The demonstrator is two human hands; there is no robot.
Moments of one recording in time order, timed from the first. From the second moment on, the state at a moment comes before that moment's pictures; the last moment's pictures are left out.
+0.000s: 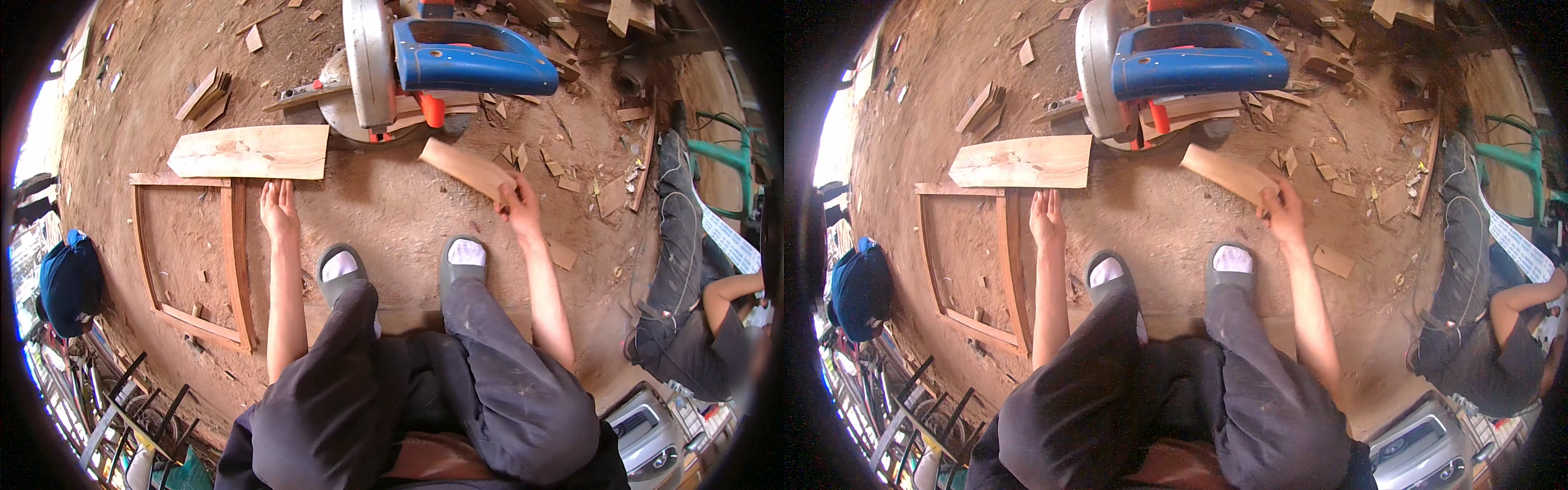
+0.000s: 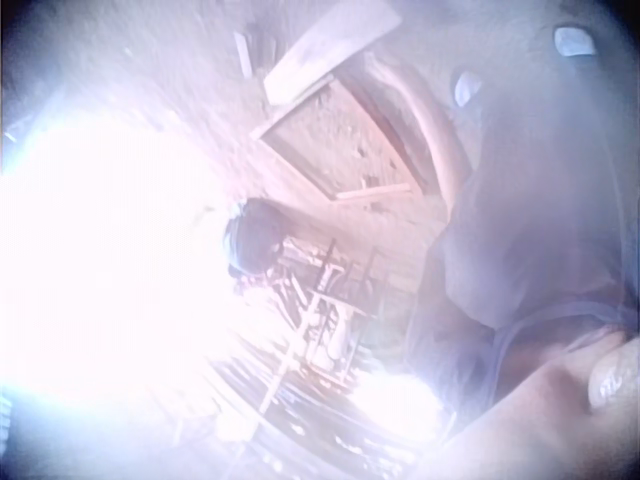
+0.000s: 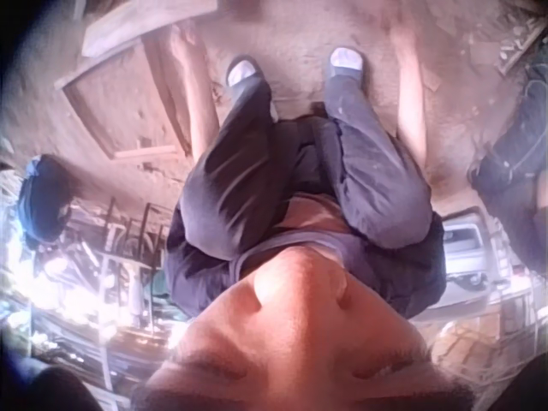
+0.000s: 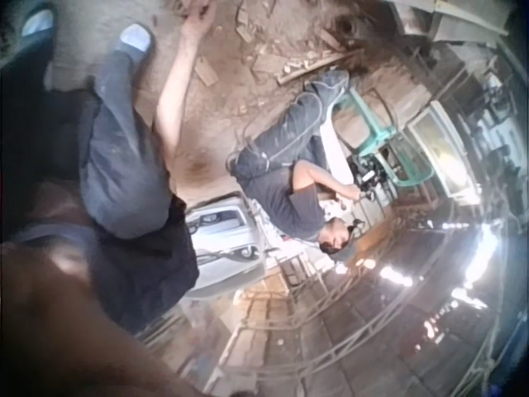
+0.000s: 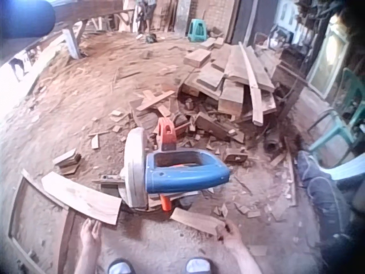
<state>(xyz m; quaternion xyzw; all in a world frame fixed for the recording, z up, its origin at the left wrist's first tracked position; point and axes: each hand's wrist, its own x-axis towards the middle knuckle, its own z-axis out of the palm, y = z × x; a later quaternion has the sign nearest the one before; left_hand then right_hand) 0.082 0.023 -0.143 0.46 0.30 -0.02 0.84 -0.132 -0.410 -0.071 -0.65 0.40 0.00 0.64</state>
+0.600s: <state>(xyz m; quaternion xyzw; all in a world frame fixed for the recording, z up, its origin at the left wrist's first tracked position) -0.024 -0.045 -0.126 0.76 0.05 -0.06 0.64 -0.115 -0.377 -0.080 -0.75 0.18 0.23 0.60</state>
